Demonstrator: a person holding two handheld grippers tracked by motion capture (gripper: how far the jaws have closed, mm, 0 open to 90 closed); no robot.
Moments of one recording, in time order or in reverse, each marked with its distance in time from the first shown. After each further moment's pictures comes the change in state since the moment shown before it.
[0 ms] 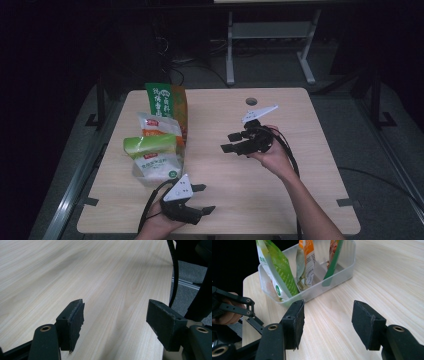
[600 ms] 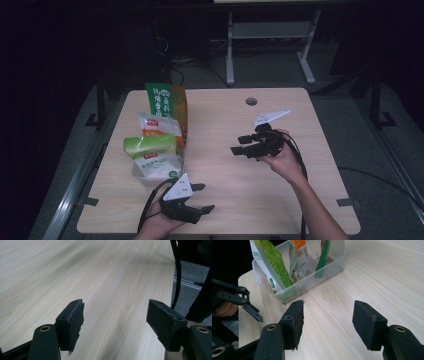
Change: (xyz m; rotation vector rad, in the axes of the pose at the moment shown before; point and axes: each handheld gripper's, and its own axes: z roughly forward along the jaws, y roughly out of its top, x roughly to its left) left arm 0.002 0.000 -0.001 0.012 0.008 0.004; right arm -0.008 -0.021 -0.017 -0.008 -0.035 0.034
